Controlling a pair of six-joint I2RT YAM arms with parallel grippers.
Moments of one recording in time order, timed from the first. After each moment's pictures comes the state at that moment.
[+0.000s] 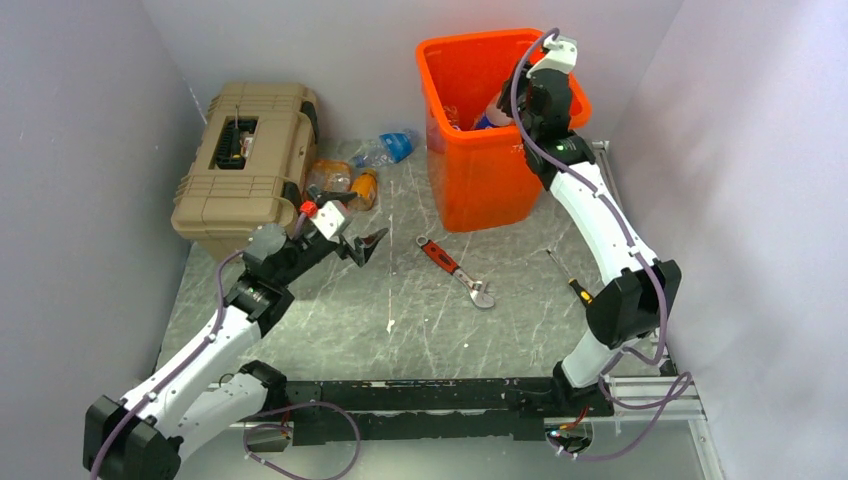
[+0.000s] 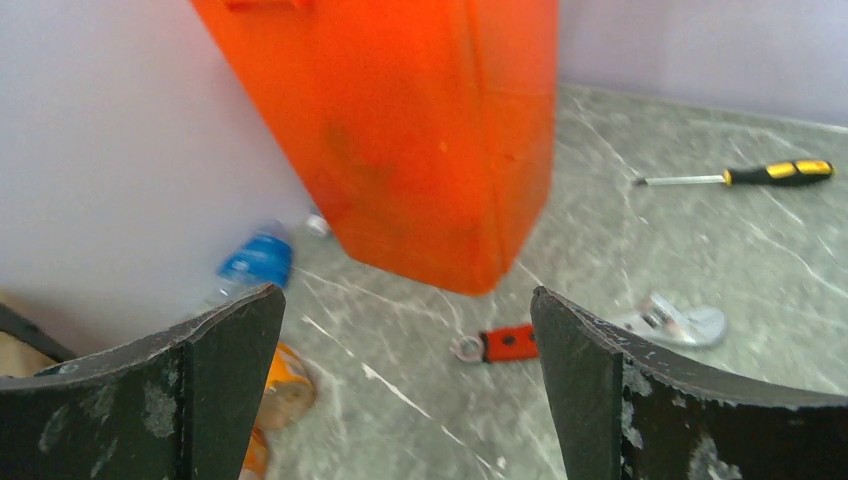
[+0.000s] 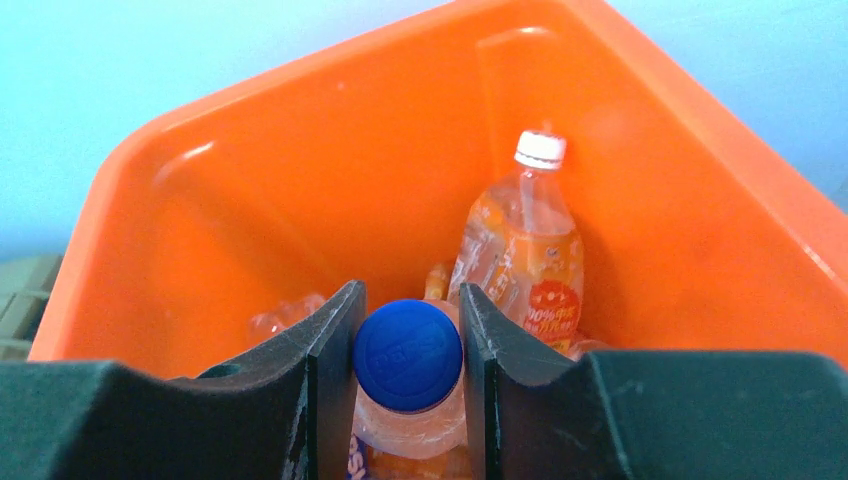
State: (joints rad) left arm -0.48 0.85 0.64 0.37 0.34 0.20; right arm 0.33 1.65 1.71 -0.13 0.35 0.27
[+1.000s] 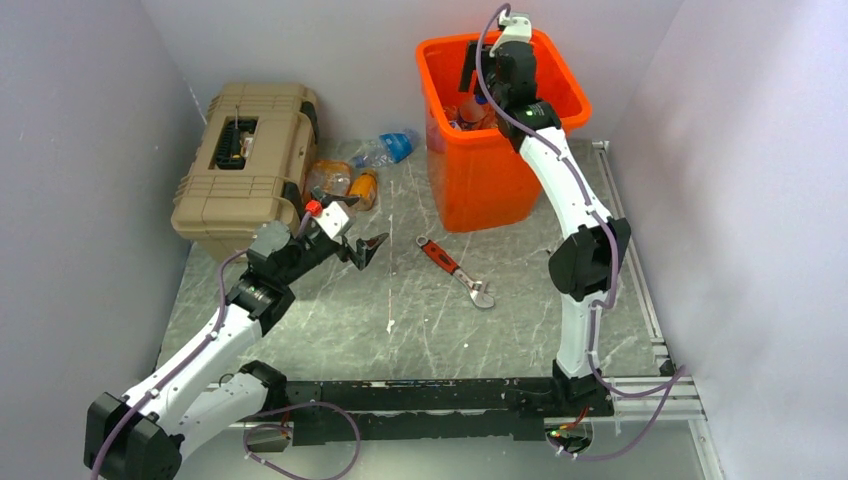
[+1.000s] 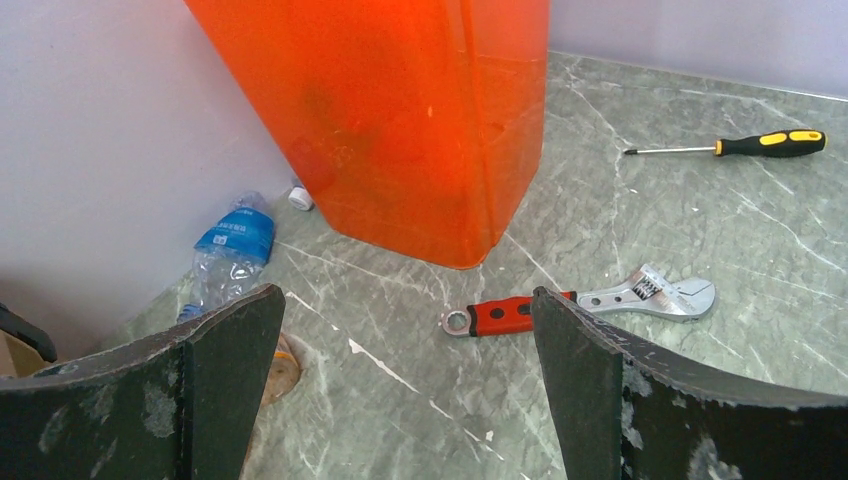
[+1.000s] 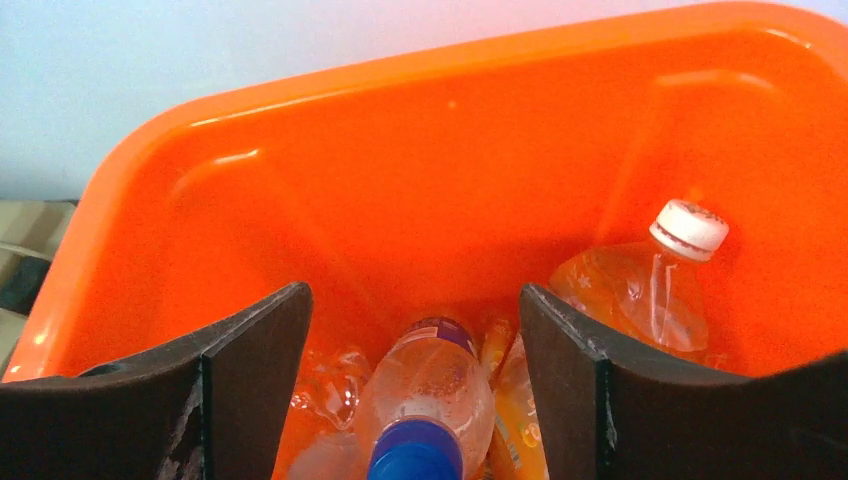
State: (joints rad) left arm -0.48 0.89 0.64 0.30 0.38 0.20; right arm 0.33 2.04 2.19 -0.28 0.20 0.19
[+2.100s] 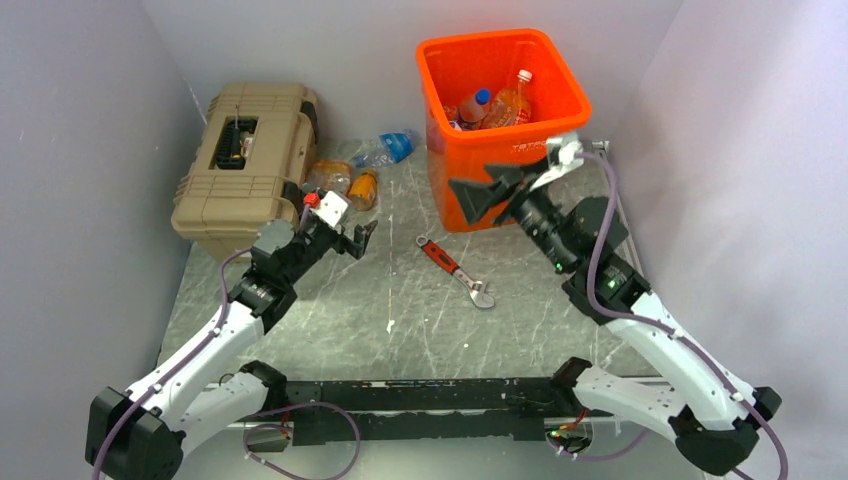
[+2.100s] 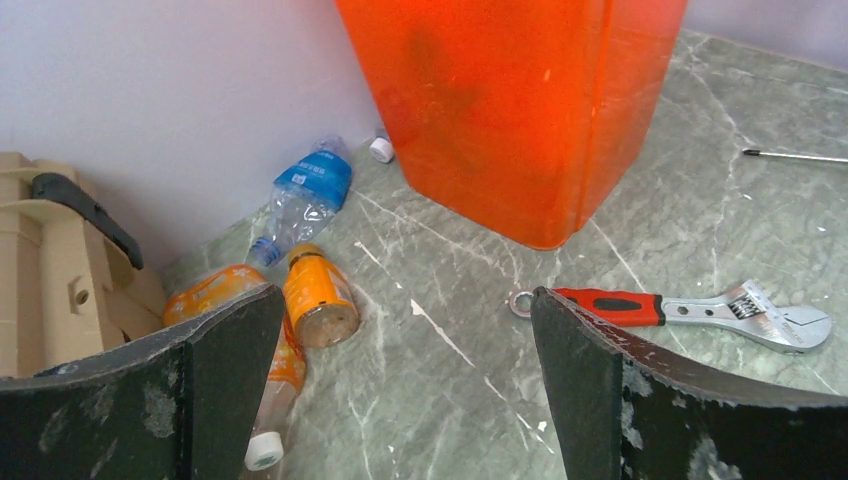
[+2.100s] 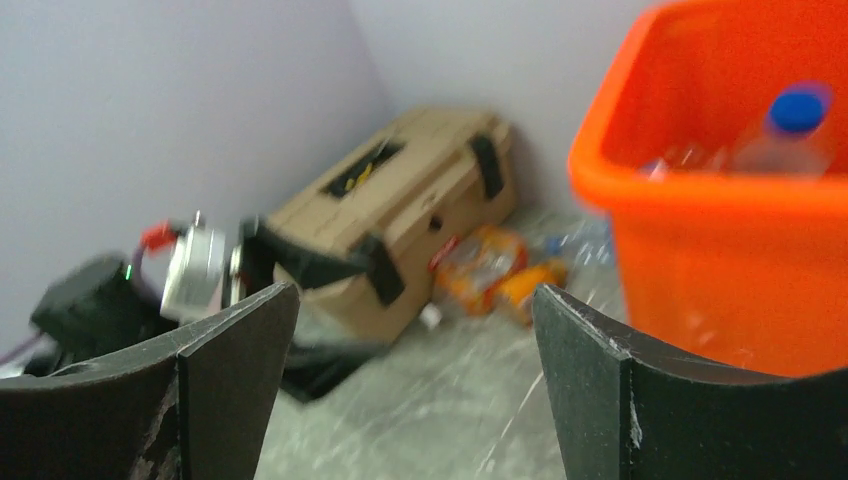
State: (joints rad) left arm -0.48 0.91 0.64 0.30 0.17 0.20; right arm 0.71 0.94 1.17 0.01 0.09 0.30
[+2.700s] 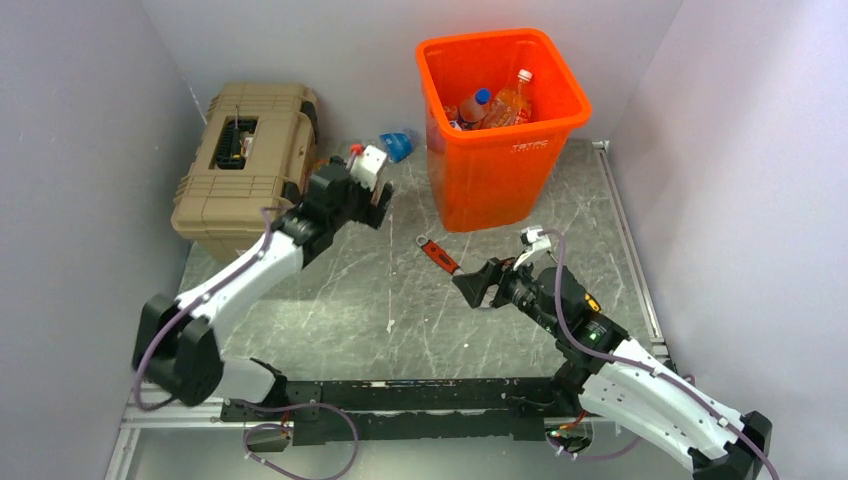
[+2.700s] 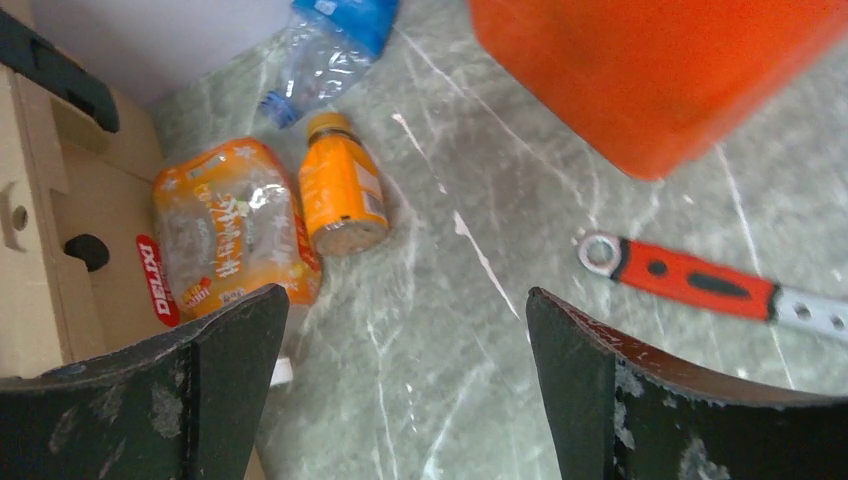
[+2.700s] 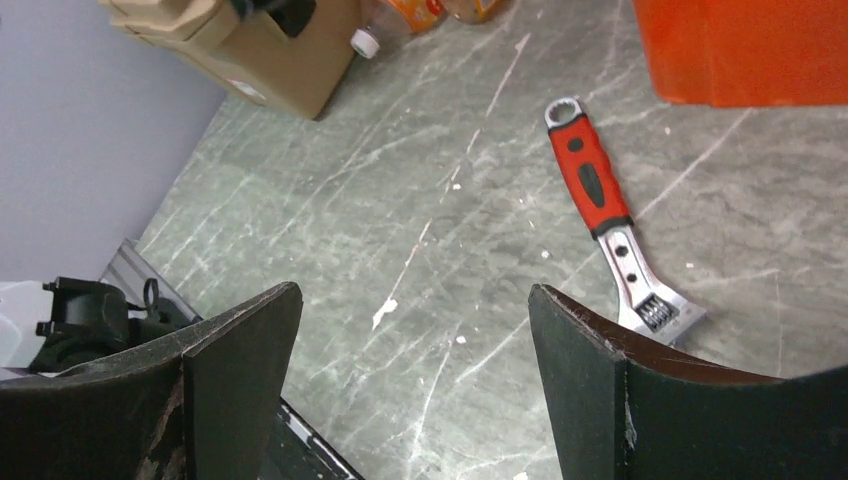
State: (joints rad) left arm -0.52 1.30 0.98 -0.05 -0.08 0.15; right arm 0.78 0.60 0.50 -0.11 0.08 0.55
